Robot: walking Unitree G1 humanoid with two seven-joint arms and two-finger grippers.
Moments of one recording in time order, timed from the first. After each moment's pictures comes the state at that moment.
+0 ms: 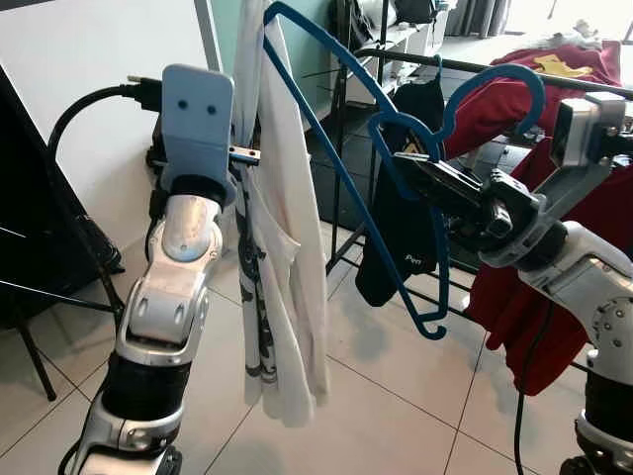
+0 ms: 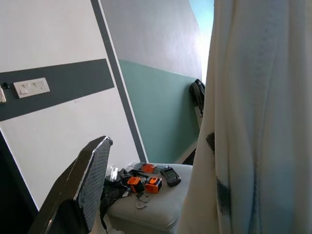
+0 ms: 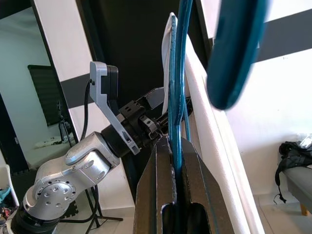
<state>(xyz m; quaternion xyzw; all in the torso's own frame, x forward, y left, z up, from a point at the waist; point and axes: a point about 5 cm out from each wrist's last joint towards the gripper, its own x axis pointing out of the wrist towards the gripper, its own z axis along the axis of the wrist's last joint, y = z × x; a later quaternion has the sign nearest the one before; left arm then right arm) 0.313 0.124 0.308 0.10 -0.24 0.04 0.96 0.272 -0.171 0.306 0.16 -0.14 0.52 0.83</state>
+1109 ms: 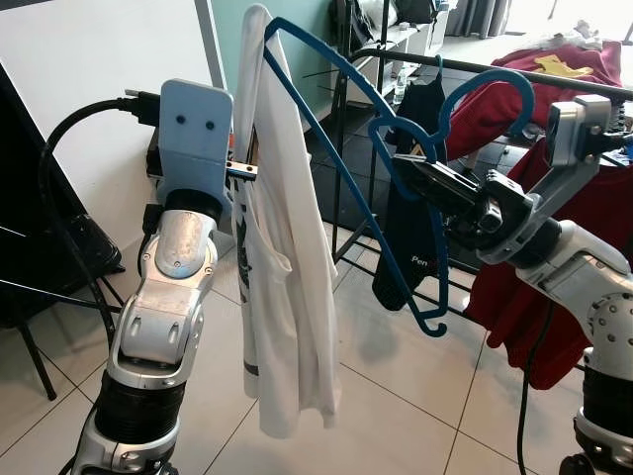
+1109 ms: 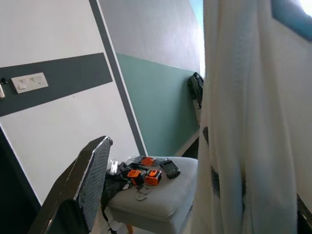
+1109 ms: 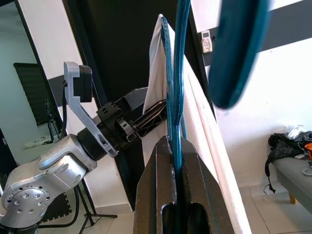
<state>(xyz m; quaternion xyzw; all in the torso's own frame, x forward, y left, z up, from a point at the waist) 0.302 0.124 0.303 0.10 -0.23 0.03 0.97 0.279 -0.174 0.303 0.16 -0.12 0.50 0.84</state>
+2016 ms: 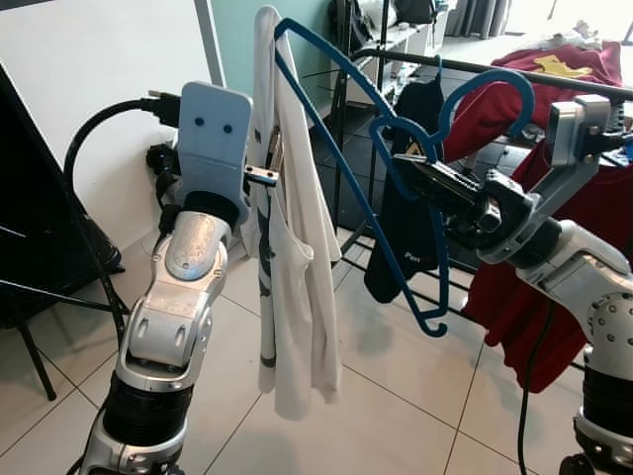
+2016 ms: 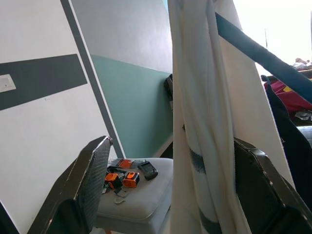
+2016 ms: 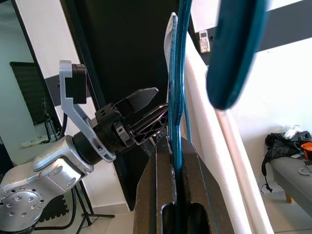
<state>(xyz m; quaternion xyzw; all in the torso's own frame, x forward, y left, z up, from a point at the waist) 0.300 0.112 0.302 0.09 -0.23 -0.02 0.97 0.280 -0.174 0.302 0.15 -0.12 0.50 0.84</state>
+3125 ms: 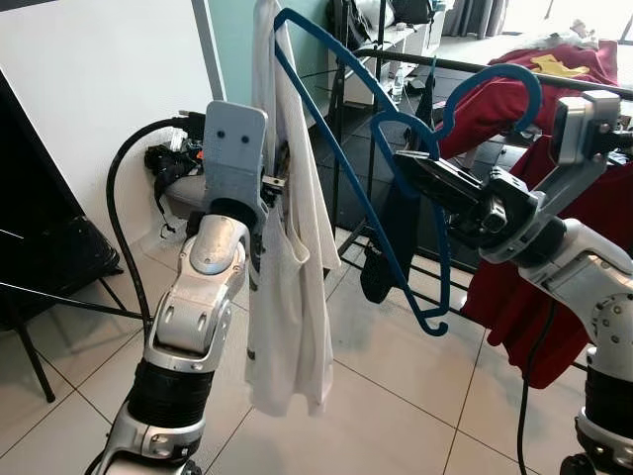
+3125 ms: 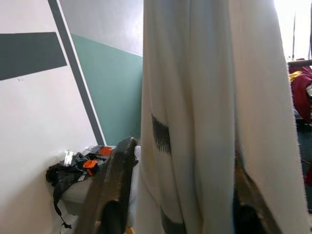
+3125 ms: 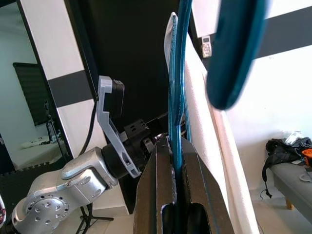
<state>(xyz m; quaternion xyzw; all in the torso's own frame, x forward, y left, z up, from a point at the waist) 0.324 0.101 0.284 0.06 -0.20 -0.04 0.98 0.276 -0.173 0.307 0.15 -0.13 0.51 0.84</state>
